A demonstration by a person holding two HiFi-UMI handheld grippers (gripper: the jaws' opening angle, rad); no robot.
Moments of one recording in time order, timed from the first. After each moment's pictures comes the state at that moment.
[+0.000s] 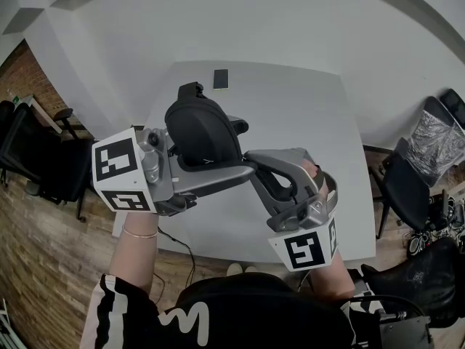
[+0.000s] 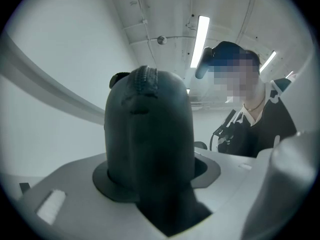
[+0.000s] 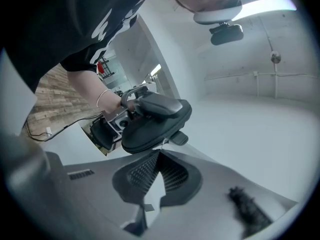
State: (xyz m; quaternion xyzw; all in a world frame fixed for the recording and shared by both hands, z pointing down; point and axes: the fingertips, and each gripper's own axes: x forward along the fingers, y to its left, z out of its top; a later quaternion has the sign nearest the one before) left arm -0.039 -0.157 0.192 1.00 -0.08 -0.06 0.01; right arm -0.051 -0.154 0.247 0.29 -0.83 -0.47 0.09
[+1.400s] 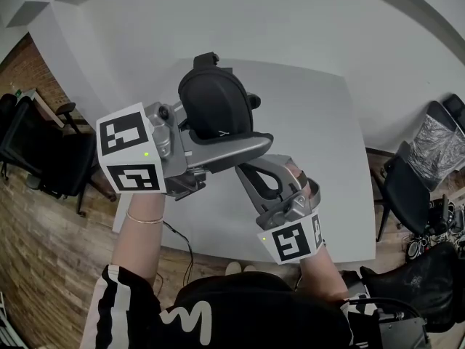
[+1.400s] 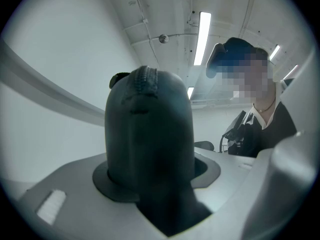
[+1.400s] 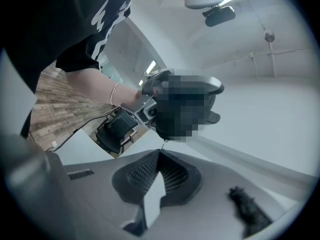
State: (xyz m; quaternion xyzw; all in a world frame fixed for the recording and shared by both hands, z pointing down) left arm -0.029 -0.179 0.174 0.99 -0.11 -0.05 0.00; right arm -0.070 -0.164 0.291 0.27 -0.87 -0.40 0.10
